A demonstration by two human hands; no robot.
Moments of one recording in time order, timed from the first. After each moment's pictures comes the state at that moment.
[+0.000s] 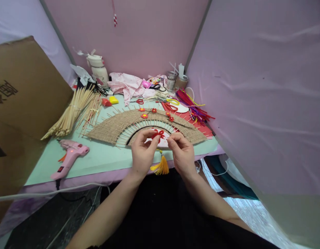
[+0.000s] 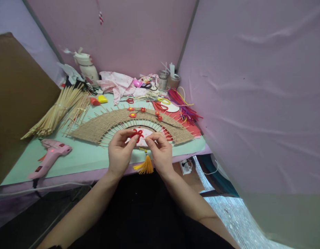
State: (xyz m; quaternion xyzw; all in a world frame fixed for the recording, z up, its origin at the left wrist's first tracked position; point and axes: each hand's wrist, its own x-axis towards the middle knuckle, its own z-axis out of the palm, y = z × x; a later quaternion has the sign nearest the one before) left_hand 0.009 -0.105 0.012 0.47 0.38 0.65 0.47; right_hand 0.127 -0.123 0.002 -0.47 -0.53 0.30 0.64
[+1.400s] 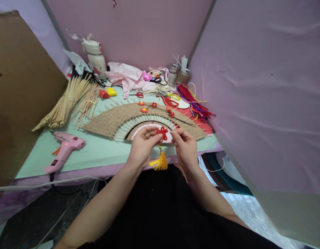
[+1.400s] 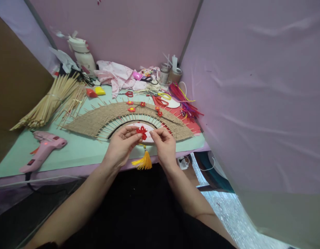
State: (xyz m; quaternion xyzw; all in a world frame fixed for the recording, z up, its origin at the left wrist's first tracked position) left_hand 0.009 -0.097 0.013 0.31 0.37 0.54 0.69; right_hand 0.138 -0.115 -0.004 -0.50 -0.45 0.36 0.65
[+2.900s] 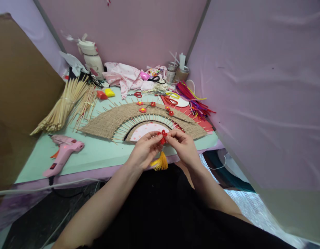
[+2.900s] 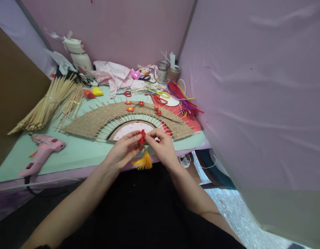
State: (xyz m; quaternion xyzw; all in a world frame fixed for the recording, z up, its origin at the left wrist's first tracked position) left_hand 0.009 -0.097 0.006 0.19 0.33 0.44 0.81; right_hand 0.145 -0.120 0.009 -0.52 -0.54 0.39 0.53
